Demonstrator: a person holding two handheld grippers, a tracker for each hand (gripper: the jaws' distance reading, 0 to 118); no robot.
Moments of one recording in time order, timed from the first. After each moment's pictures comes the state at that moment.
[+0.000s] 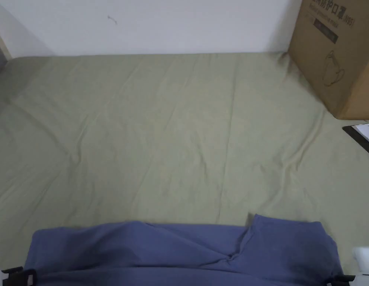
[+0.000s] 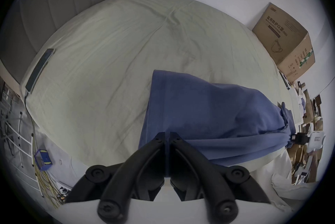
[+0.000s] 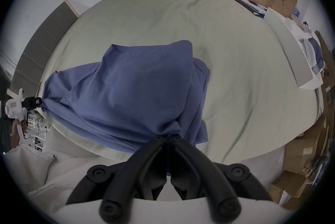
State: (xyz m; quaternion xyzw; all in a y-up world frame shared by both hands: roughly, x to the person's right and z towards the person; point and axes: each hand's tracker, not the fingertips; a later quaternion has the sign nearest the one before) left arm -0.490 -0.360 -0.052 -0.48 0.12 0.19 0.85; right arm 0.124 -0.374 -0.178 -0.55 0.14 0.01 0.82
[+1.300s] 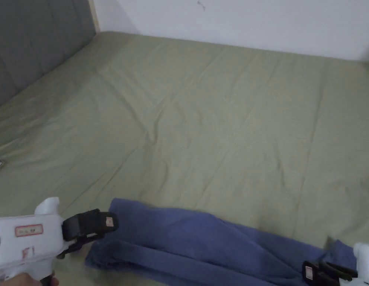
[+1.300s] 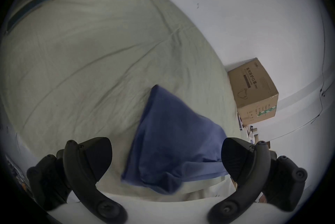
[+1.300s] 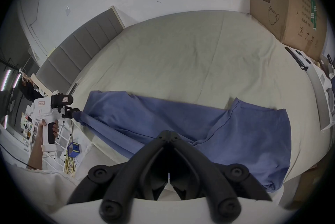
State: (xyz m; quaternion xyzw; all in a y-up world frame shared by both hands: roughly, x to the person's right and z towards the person) left arm -0.569 -0.395 -0.040 -0.40 0.03 0.44 0.81; right arm -0.049 -0.318 -0.163 -0.45 0.28 0.00 0.85
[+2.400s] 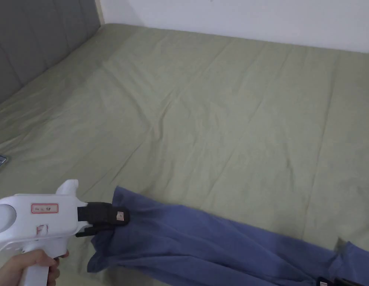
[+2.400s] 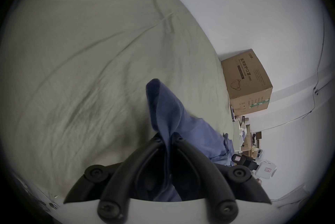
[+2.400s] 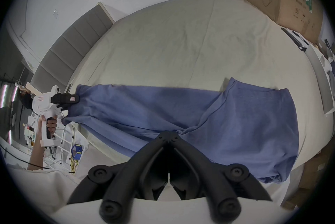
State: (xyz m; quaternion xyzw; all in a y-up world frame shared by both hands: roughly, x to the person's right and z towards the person) left arm -0.563 -0.358 -0.077 -0.40 -0.03 0.44 0.80; right arm -0.033 -0.336 -0.171 -0.50 0.25 -0.03 0.83
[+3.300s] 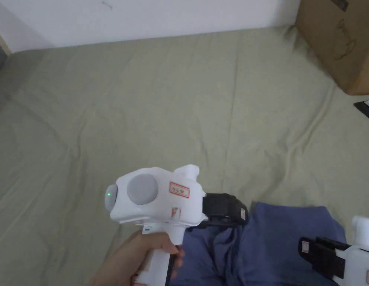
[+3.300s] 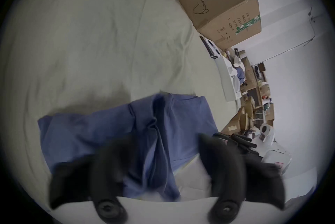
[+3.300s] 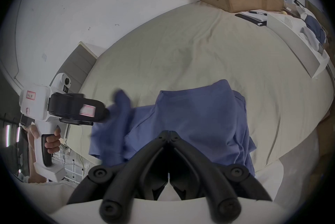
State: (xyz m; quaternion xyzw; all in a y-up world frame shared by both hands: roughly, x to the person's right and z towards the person) left arm -0.236 -0.332 -0.238 -0.55 -0.21 0.27 0.76; right arm 0.095 -0.338 -0.168 -0.45 0.17 -0.15 0.86
